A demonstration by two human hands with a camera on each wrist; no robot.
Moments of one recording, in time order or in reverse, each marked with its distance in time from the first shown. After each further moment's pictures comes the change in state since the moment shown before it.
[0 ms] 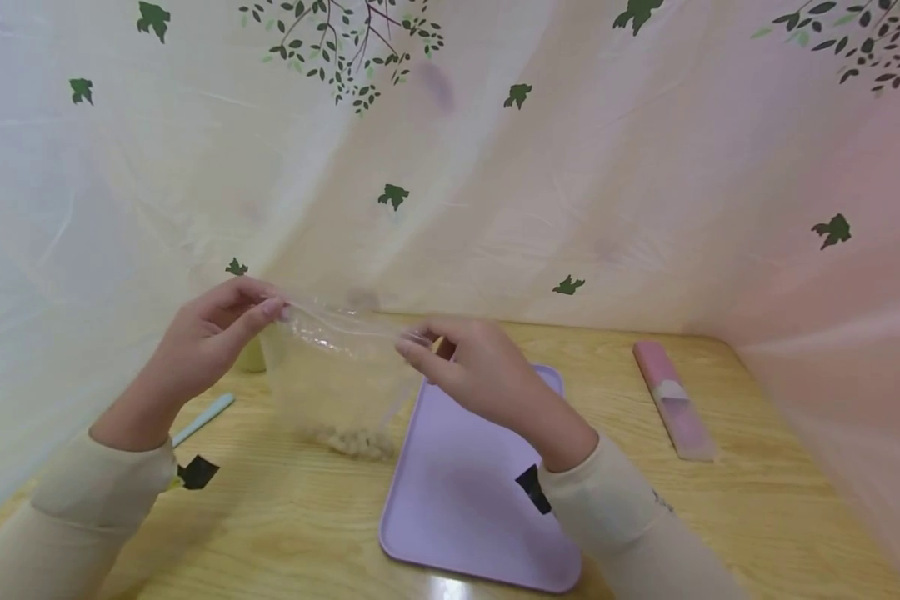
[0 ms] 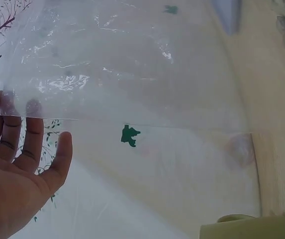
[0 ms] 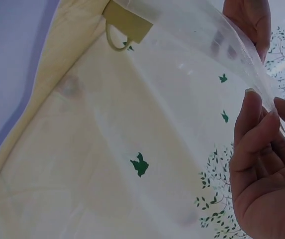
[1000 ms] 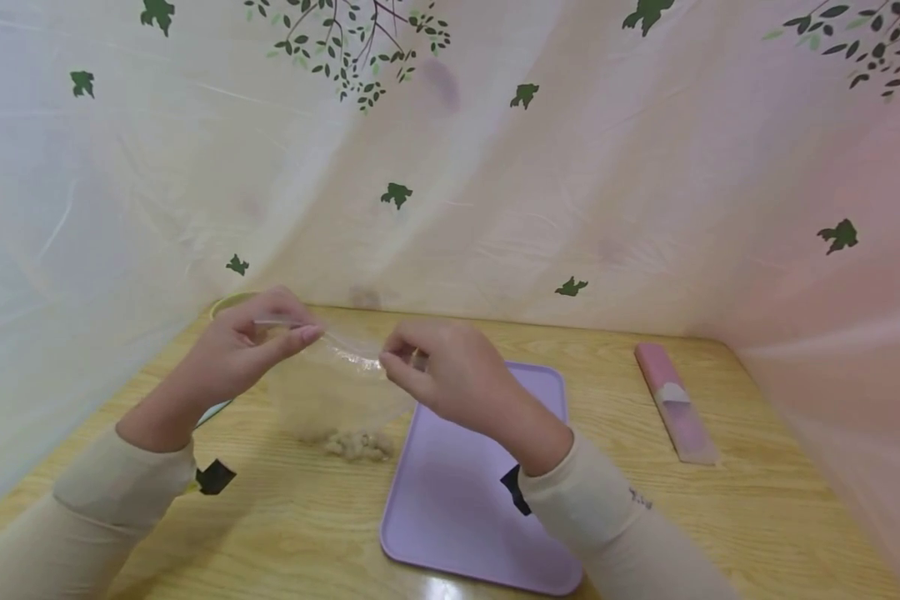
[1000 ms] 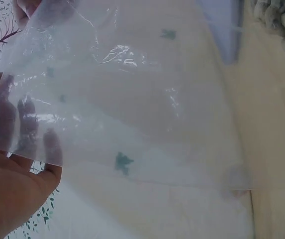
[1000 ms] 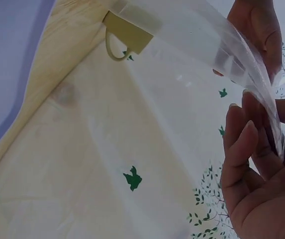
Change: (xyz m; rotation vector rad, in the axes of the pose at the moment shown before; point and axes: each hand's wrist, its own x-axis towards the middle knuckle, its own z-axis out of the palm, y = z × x) left_hand 0.005 -0.001 0.022 -0.062 -0.108 0.150; right_hand 0.013 -0.008 0.022 -0.172 0.036 -0.213
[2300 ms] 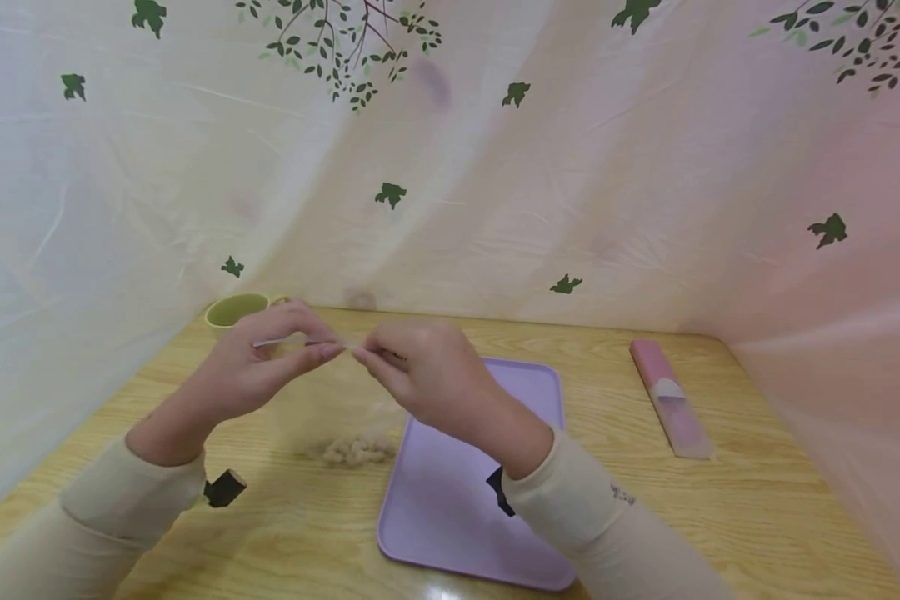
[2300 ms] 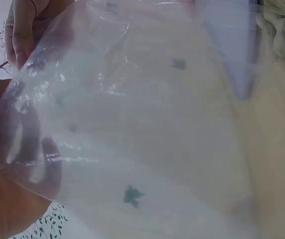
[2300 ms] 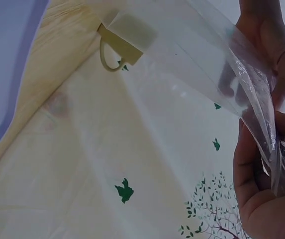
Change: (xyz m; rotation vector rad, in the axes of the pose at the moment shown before) left_hand 0.004 0.021 0.021 0.041 -0.027 0.174; right_hand 0.003 -0.012 0.006 -0.017 0.091 -0.137
